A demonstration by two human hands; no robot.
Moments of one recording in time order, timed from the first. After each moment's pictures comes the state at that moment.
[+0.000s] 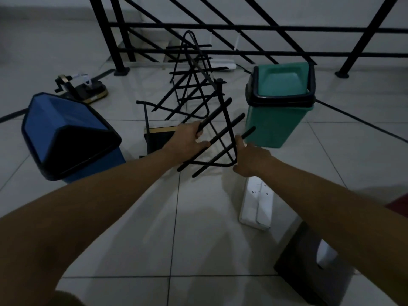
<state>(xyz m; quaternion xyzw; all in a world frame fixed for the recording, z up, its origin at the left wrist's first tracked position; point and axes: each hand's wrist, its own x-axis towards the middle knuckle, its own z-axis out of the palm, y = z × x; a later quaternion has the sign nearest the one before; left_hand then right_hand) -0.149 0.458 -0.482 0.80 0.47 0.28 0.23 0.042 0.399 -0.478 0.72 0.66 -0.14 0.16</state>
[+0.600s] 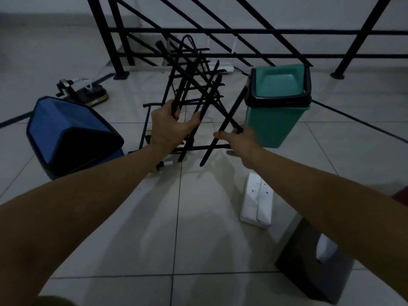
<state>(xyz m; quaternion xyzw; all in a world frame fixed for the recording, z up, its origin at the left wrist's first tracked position) -0.170 0.451 -0.448 0.69 0.44 0.56 0.12 0.014 0.406 -0.459 0.66 0.36 -0.47 -0.46</state>
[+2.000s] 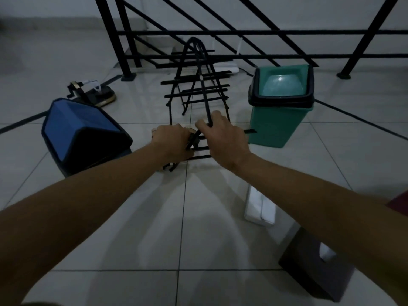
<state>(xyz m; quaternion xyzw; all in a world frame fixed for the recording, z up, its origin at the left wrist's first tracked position) -0.181 0.430 -0.431 0.83 0.55 -0.08 -0.08 -0.024 0.392 -0.446 0.50 0.80 0.20 -0.27</state>
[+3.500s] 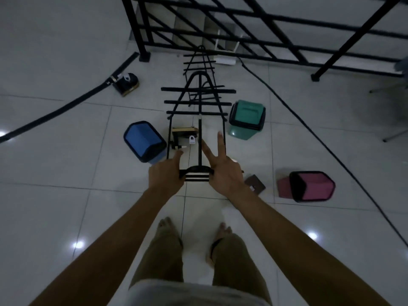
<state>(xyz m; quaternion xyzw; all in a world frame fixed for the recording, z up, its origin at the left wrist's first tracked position) -0.226 0.248 0.020 0.72 0.66 -0.01 0.21 -0.047 0.246 0.019 0.62 0.75 -0.22 -0.02</state>
